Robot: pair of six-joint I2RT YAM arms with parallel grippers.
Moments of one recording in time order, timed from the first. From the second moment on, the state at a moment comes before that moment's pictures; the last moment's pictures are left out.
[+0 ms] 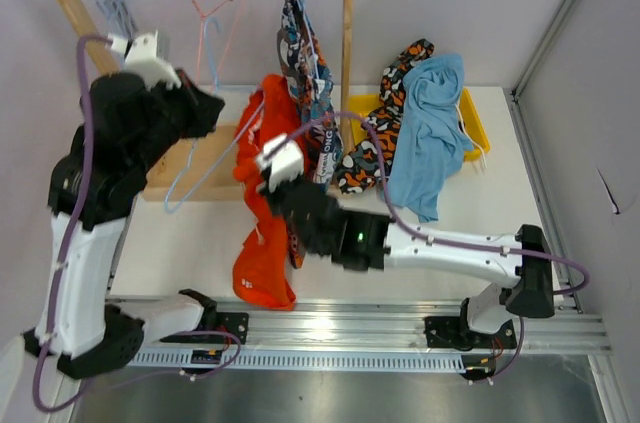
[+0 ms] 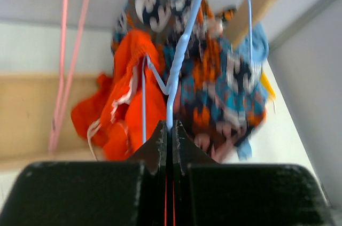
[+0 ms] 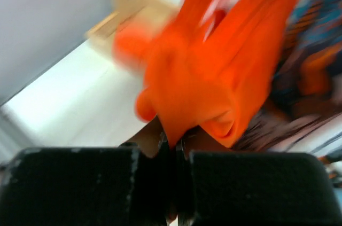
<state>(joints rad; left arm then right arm) -0.41 1.20 1.95 -0.97 -0.13 -0.38 1.41 1.57 1.45 0.02 0.77 0.06</state>
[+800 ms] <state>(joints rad) -0.41 1.29 2.13 -1.06 -0.20 -0.36 2.14 1.16 1.26 -0.08 1.07 -0.12</state>
